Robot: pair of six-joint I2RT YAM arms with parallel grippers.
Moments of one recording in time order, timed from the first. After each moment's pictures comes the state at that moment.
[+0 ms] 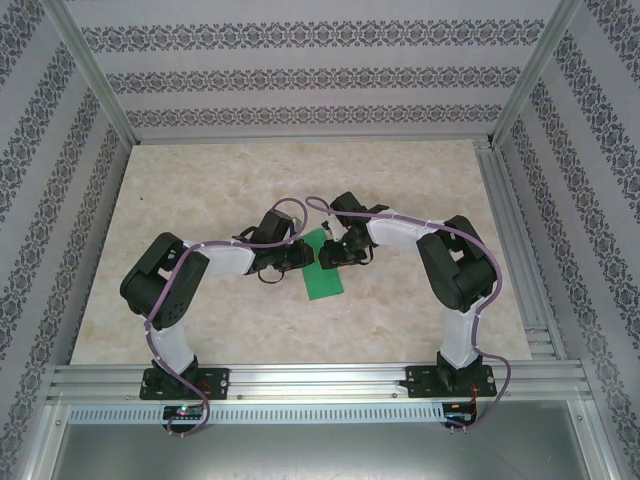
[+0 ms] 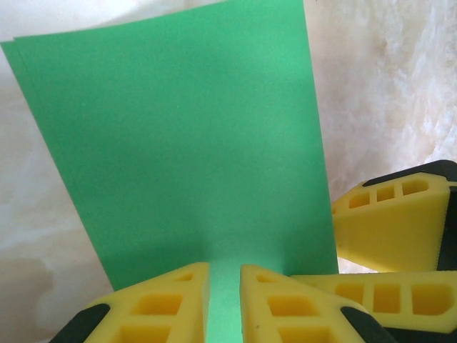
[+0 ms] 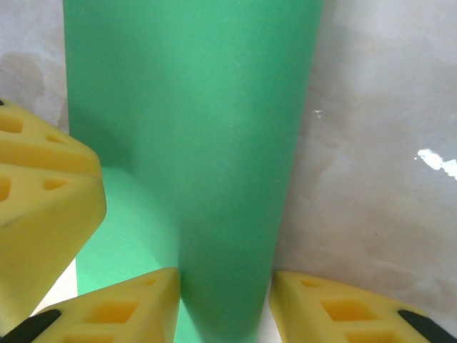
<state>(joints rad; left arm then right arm) -0.58 1.80 0.89 0.04 0.37 -0.76 0.57 1.94 1.21 -0.57 -0.34 0.24</state>
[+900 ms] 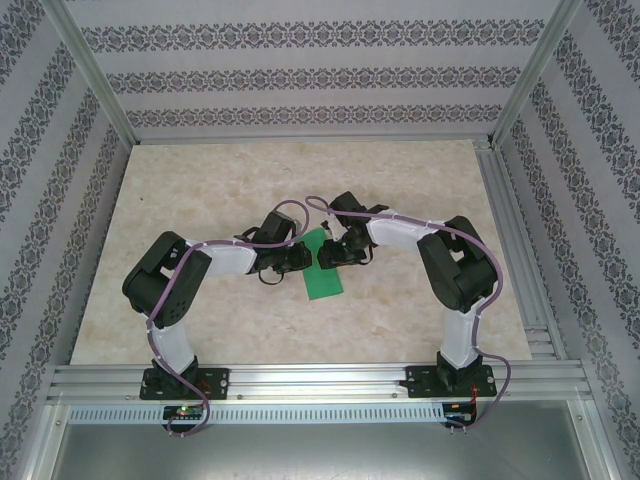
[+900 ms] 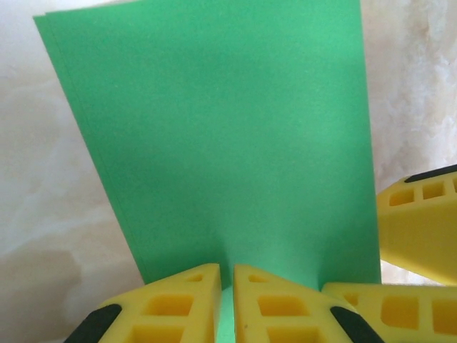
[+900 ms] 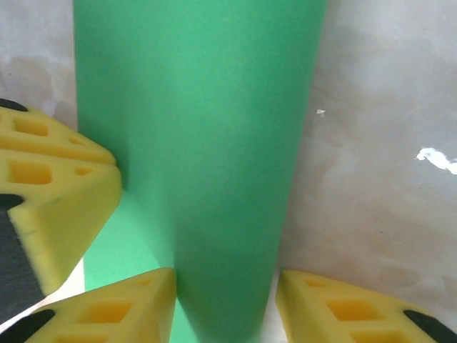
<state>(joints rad) -0.58 1.82 0.90 -0.02 0.33 -0.73 0.58 1.92 1.21 -0.57 -0.34 0.26</state>
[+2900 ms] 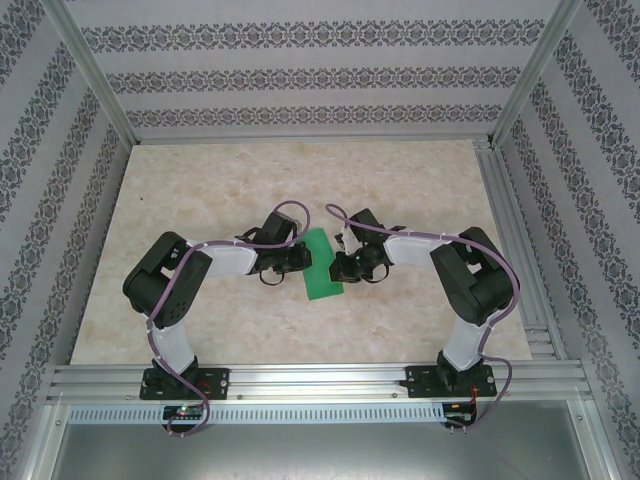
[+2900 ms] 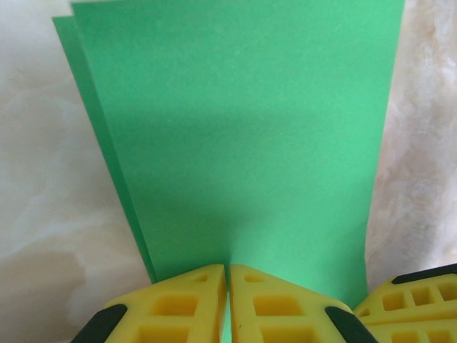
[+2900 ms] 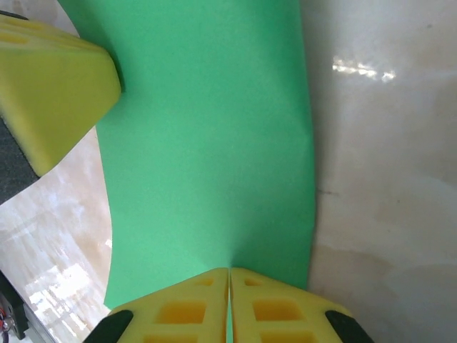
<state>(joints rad) -0.59 1.82 0.90 -0.02 0.30 -0.73 0.55 1.79 0.93 -0.35 -0.54 0.44</state>
